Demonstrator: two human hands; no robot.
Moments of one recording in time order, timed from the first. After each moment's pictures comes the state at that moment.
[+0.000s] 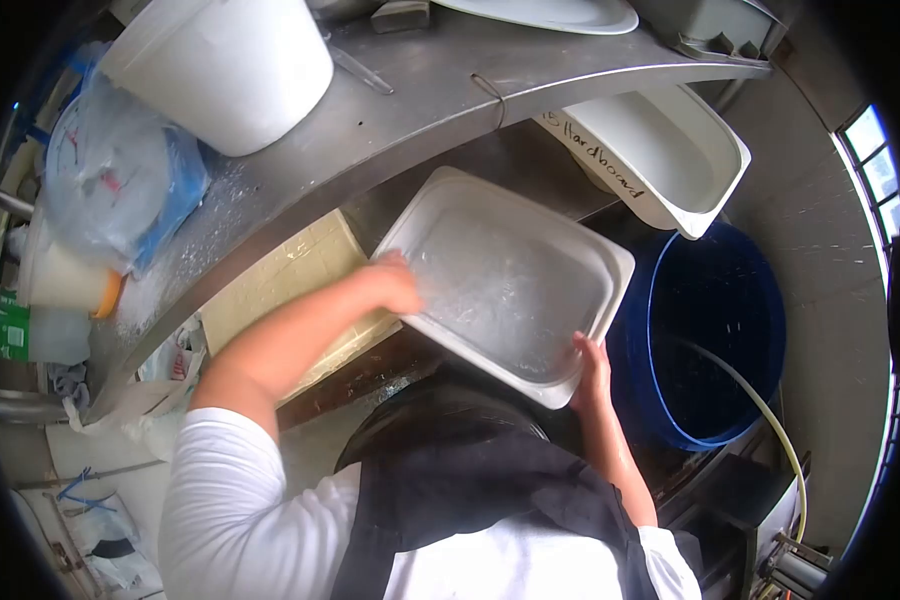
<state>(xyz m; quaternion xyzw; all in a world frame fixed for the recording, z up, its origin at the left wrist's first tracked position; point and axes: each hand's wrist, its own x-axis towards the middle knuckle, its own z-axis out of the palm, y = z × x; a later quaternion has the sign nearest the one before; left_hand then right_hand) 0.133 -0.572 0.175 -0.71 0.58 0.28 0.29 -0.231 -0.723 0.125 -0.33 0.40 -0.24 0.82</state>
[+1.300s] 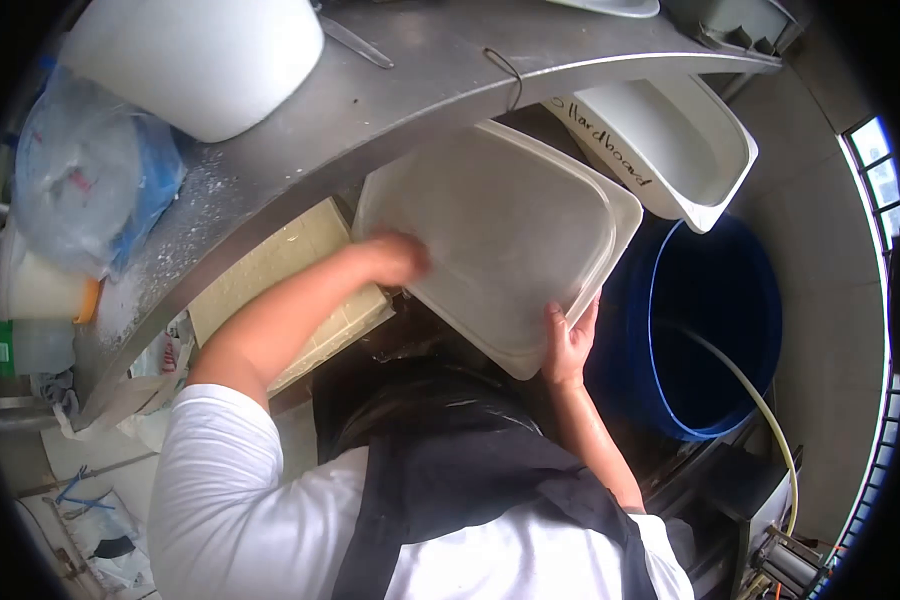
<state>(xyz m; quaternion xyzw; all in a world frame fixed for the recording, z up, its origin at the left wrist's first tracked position) 0.157 -0.585 0.165 -0.73 0.58 0.34 0.12 -0.171 -0.696 0.156 -0.55 0.32 -0.40 0.66</state>
